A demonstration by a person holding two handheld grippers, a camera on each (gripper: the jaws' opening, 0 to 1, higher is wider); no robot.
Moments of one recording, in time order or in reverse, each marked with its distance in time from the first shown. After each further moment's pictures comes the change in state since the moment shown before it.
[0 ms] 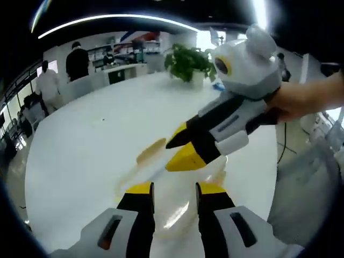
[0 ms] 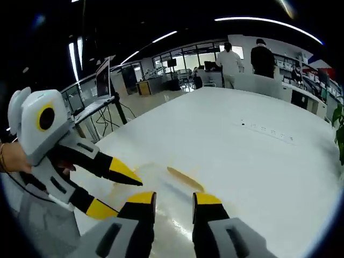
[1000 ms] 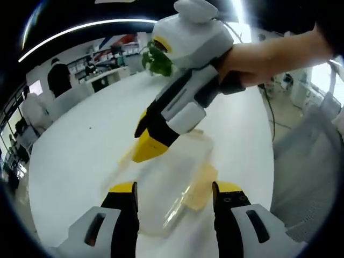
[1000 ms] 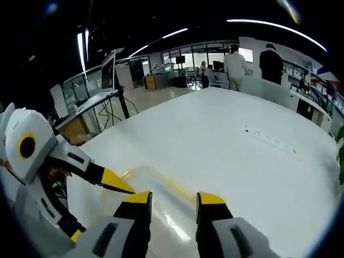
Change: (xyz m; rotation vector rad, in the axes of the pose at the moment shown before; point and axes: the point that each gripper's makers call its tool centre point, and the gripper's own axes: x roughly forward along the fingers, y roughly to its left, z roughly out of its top) left arm 0.005 -0.017 -0.017 0.208 0.034 -0.039; right arm 0.009 -0.010 0.007 -0.091 0.039 0.016
